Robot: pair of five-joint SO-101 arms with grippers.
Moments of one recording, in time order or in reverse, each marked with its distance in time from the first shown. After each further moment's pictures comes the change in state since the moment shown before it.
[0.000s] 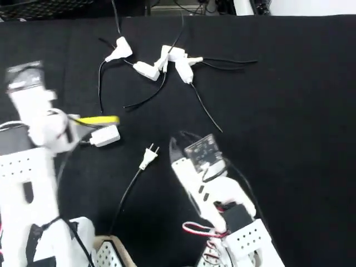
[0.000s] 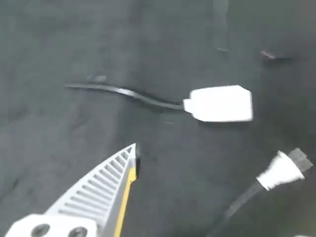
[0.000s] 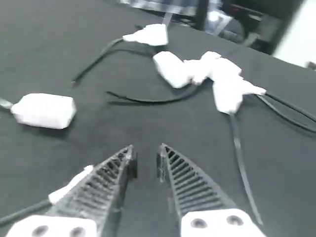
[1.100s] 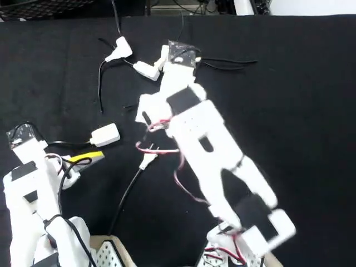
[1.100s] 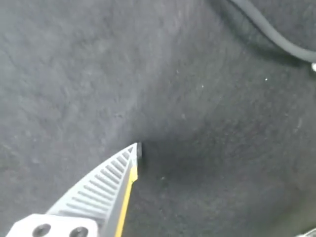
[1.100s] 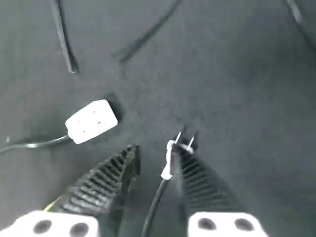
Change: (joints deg) left arm -12.7 0.0 38.9 -25.1 2.1; right arm -5.1 90.8 -93.7 49.6 -53.8
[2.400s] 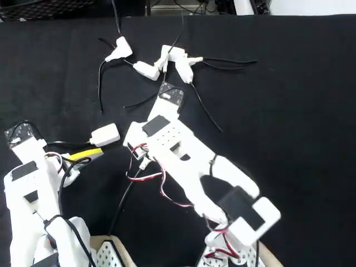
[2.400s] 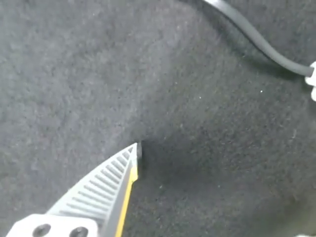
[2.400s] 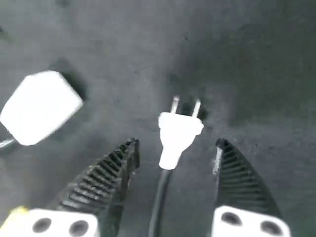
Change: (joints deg) left arm 0.3 0.0 0.1 -2.1 1.1; right arm -6.9 7.6 19.3 -18.4 -15.0
